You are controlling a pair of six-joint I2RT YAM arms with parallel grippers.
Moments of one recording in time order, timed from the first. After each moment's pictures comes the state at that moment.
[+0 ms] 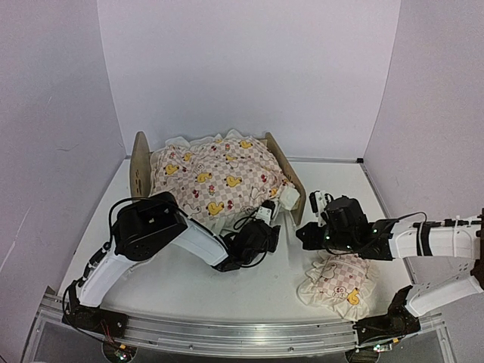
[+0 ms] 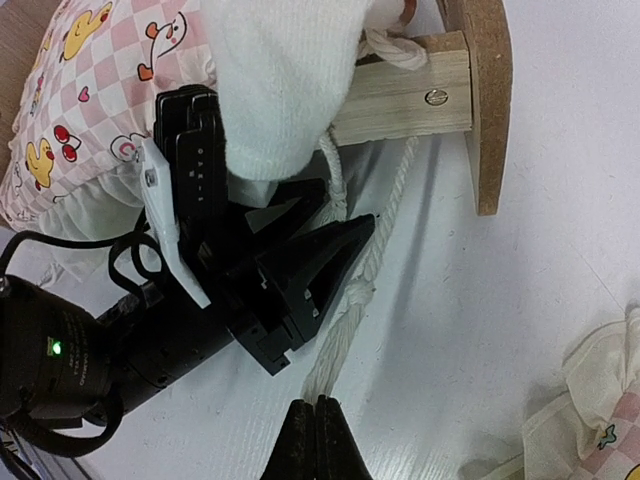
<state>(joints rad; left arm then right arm) -1.12 2.43 1.41 0.66 -0.51 -0.33 0.82 1.24 0.54 0.04 0.09 0.59</state>
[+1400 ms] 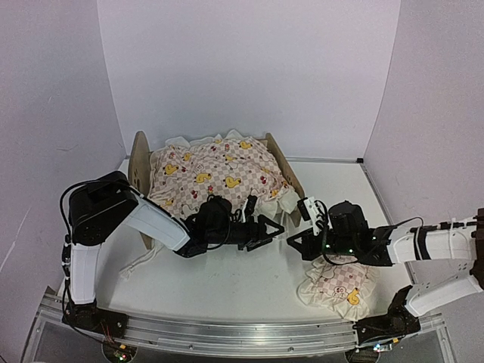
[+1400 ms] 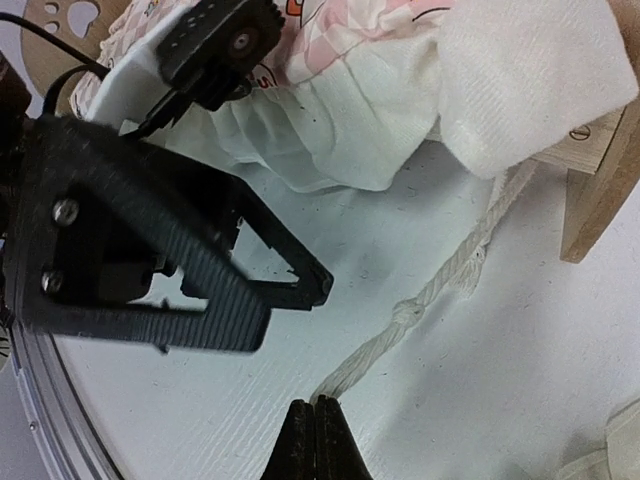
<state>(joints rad) -1.00 2.06 1.05 0.79 0.40 -1.10 0.81 1.25 0.46 0.20 -0.12 0.35</state>
